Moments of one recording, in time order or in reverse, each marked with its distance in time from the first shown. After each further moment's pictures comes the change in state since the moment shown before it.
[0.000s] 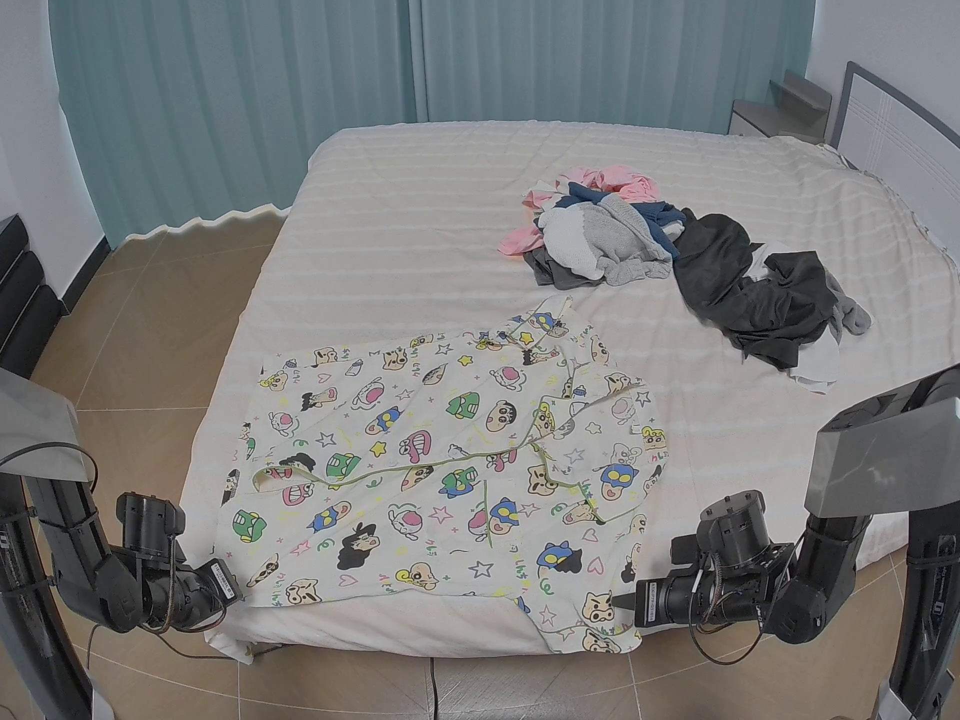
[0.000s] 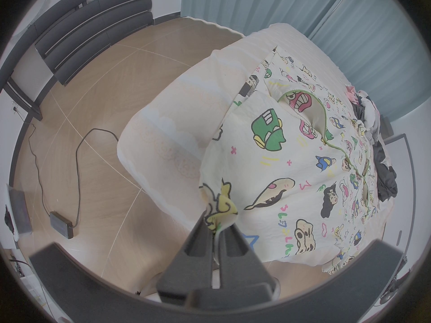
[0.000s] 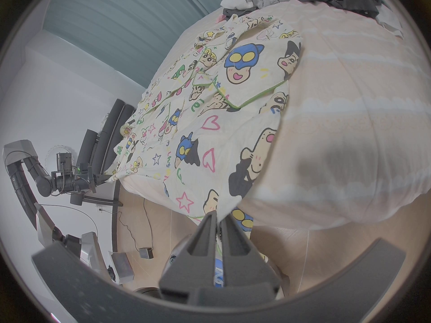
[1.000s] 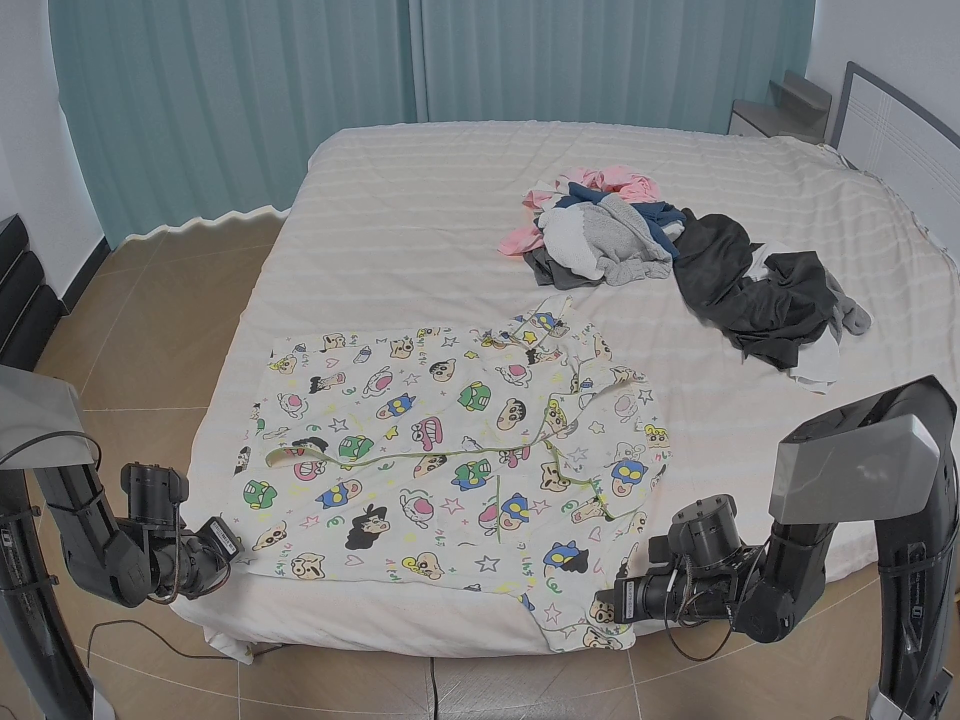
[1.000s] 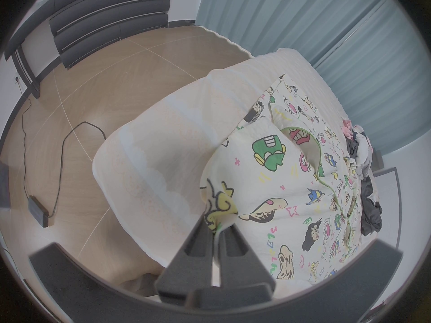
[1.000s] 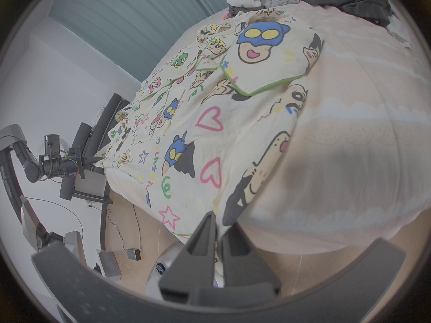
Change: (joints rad) left arm 0.003 0.016 -0.148 0.000 -0.004 -0.160; right arm 0.021 0.110 -0.111 -0.001 -0.059 -0.047
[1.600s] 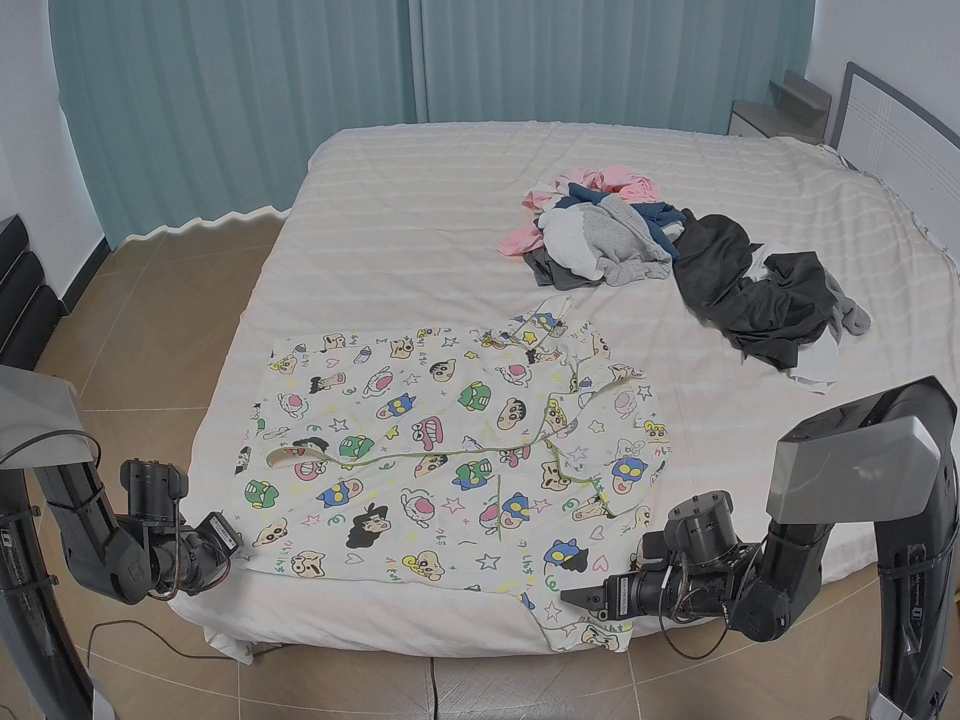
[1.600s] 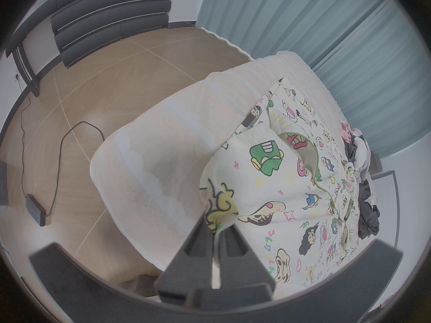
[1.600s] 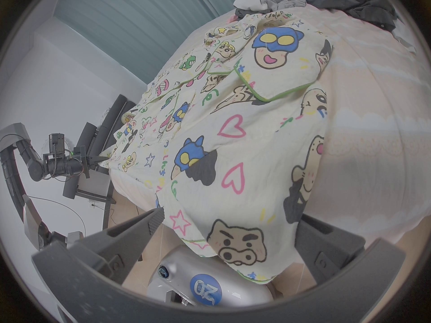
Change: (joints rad) left arm 0.001 -0.001 -0.014 0.000 -0.002 -0.012; right arm 0.003 -0.002 -0.020 -0.006 0.010 -0.002
